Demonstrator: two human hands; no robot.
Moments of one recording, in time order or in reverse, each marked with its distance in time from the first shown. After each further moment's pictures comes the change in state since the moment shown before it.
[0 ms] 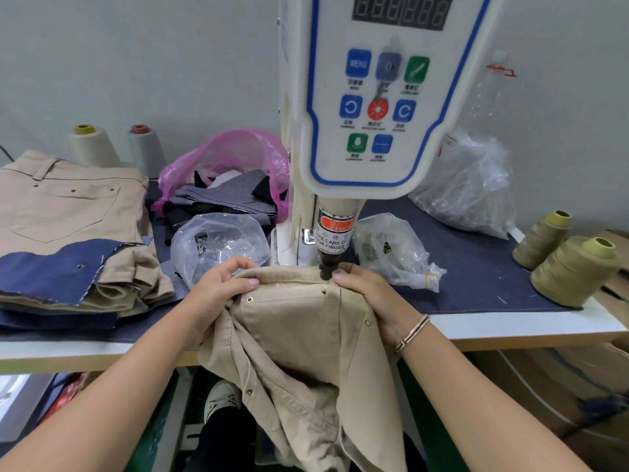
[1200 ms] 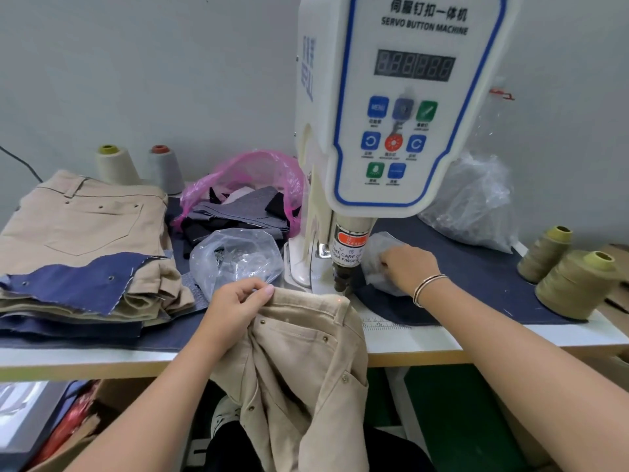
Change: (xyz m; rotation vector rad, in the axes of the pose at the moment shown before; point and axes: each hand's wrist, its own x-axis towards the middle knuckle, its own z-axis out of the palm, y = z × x) left_hand 0.005 -0.021 -0.004 0.388 0.190 0.314; right_hand 0.058 -0.069 -0.033 -1.824 0.547 0.396
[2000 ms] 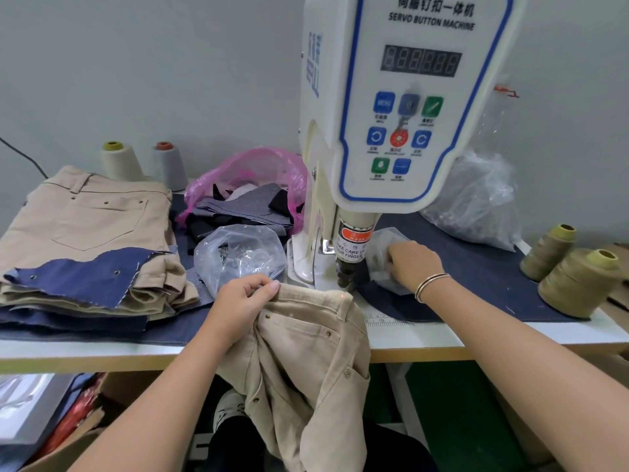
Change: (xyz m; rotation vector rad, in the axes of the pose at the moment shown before) left_hand 0.001 0.000 0.000 0.090 -0.001 -0.017; right_hand -0.003 0.014 0.017 0.034 0.282 -0.194
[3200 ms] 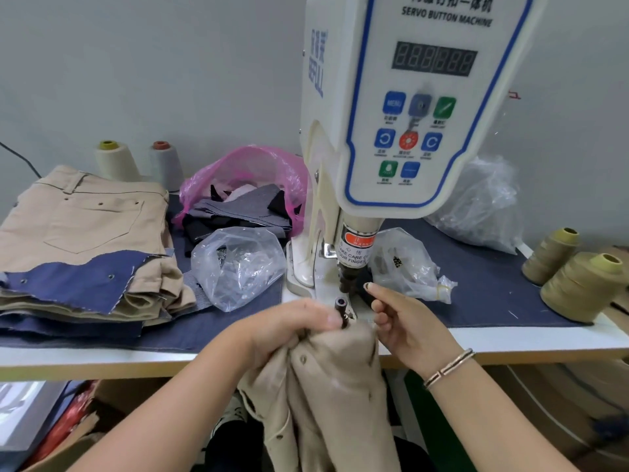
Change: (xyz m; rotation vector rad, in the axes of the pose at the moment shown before) left_hand -0.020 0.075 0.029 -0.576 -0.783 -0.248; right_hand -0.108 -0.040 -0.005 2.011 -0.363 0.452
